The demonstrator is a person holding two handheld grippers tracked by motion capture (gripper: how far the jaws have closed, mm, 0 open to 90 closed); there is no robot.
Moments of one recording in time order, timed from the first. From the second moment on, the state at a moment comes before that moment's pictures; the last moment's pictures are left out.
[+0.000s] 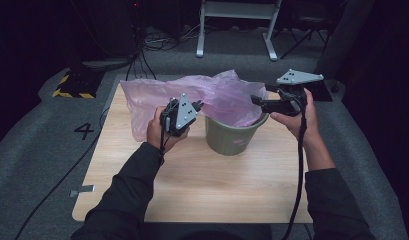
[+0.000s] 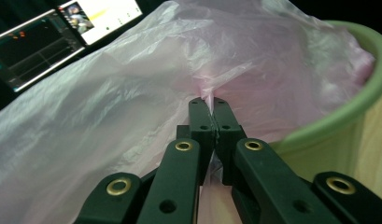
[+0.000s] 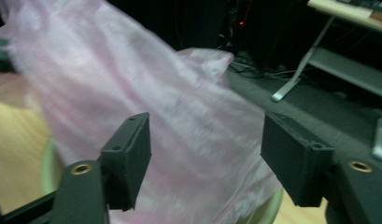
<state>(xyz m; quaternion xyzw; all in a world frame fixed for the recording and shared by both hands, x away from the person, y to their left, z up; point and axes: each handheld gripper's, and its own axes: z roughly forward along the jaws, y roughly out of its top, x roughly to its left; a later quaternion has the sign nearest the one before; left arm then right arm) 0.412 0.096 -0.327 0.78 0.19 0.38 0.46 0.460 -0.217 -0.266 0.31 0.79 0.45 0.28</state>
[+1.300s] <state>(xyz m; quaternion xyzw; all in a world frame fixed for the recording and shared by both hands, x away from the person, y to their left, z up) 0.423 0.061 -0.320 0.79 0.16 0.36 0.48 0.454 -0.179 -0.290 0.25 0.85 0.41 0.20</state>
